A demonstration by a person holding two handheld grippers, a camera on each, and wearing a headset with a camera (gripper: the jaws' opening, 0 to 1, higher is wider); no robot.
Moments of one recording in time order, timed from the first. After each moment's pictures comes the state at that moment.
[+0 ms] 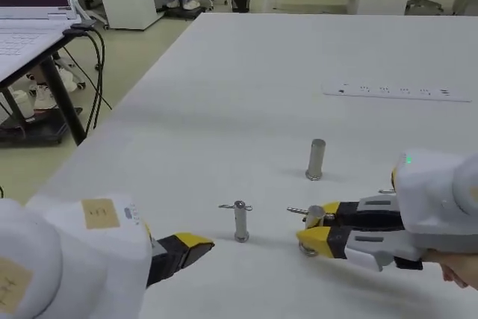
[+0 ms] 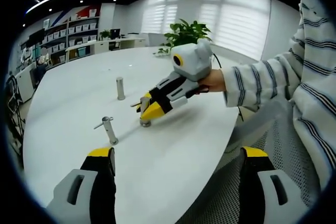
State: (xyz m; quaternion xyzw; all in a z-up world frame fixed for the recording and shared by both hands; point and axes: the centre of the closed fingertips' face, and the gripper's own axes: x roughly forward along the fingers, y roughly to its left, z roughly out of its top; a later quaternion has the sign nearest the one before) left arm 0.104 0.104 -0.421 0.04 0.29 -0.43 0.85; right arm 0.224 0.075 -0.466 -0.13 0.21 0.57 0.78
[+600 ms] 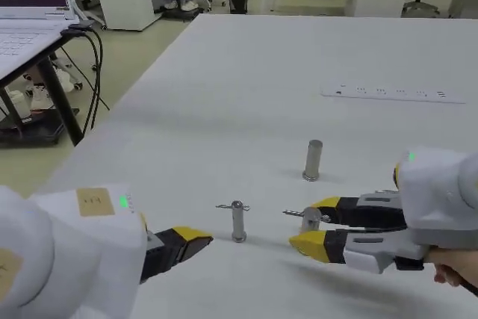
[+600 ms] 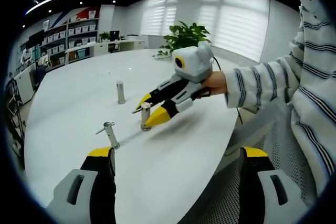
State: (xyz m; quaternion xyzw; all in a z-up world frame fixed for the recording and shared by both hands) left arm 0.108 0.105 -0.410 0.04 0.28 -0.44 0.85; right arm 0.216 0.075 -0.450 -0.09 0.21 0.58 0.79
